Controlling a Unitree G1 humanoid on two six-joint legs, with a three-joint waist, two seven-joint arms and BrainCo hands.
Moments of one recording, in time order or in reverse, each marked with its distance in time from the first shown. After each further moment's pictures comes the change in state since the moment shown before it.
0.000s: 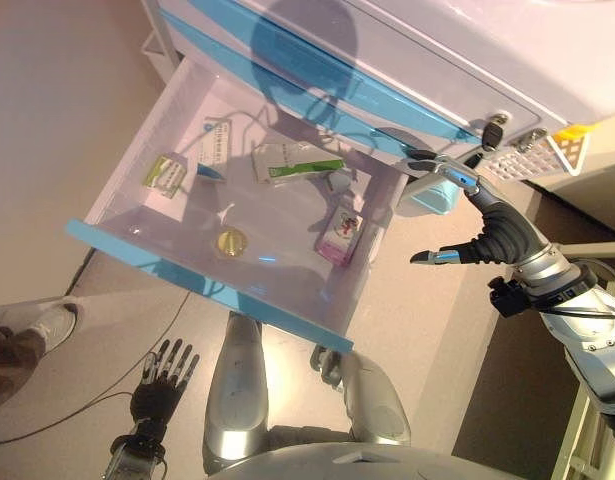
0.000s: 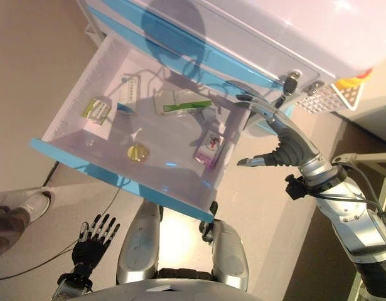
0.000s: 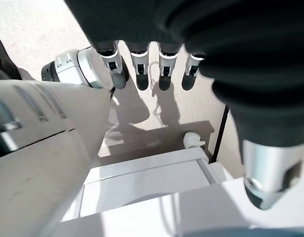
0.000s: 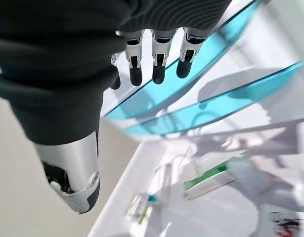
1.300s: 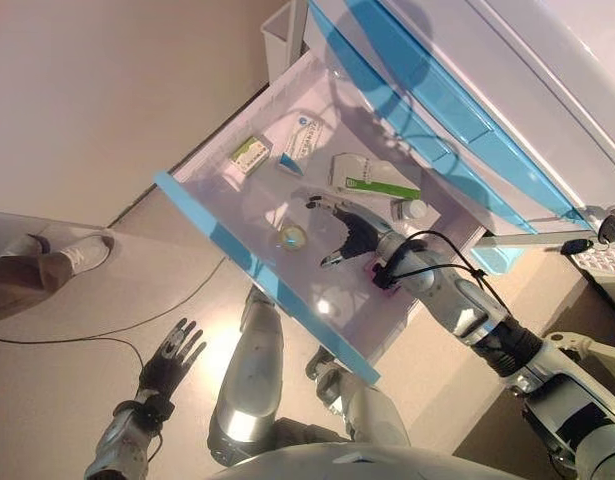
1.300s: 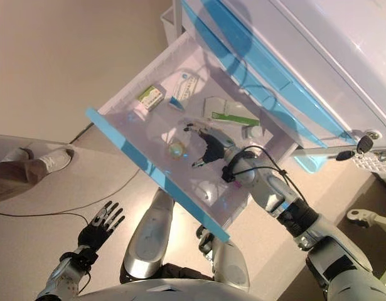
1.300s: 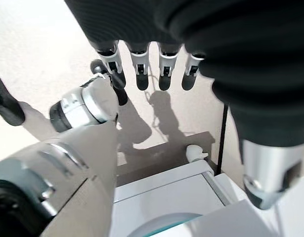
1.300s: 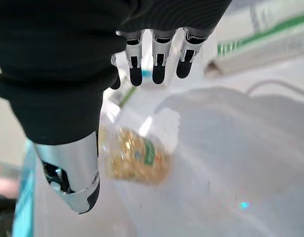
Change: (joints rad) left arm -0.075 0.095 -0.108 -0.047 0.230 -0.058 0.122; right arm -0.509 0.293 0.637 0.485 -0.367 0.373 -0.041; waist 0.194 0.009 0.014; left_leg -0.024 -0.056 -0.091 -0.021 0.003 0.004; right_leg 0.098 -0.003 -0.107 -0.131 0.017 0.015
